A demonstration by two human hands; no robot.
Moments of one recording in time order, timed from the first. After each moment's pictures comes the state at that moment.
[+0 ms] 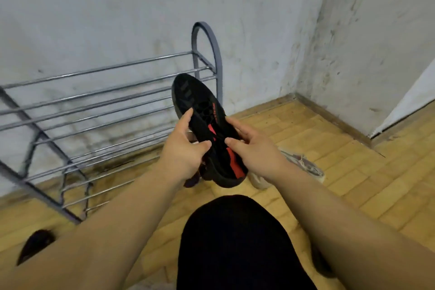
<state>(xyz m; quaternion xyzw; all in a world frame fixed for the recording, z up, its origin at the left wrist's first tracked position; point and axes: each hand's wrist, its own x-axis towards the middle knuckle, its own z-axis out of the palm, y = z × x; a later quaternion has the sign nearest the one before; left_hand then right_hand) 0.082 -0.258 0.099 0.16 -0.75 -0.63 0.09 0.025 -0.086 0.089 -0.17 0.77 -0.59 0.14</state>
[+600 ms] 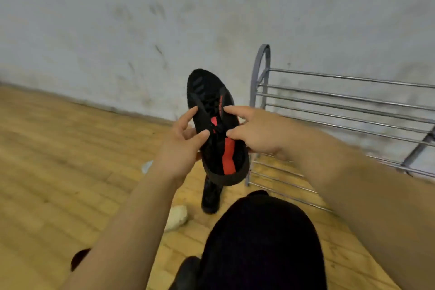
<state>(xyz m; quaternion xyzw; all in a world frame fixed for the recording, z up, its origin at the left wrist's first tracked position) 0.429 -0.468 0.150 0.37 -0.59 -0.60 0.40 0.251 -0.406 0.204 -0.54 0.69 -0.32 0.36</state>
